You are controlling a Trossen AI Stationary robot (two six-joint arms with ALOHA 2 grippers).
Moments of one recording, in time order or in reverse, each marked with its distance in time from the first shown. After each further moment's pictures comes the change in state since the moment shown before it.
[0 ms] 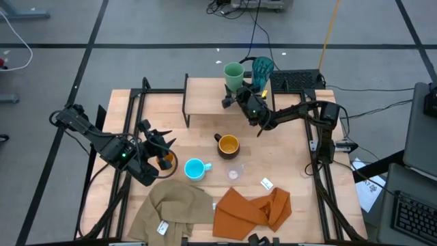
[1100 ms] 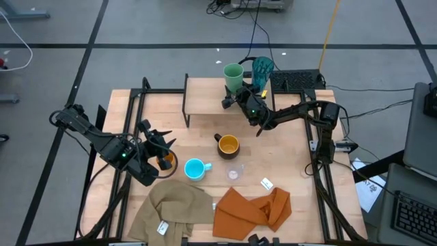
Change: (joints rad) left arm 0.000 0.000 0.000 0.000 0.003 -0.002; right arm -0.001 0.000 0.000 -0.040 -0.004 0.021
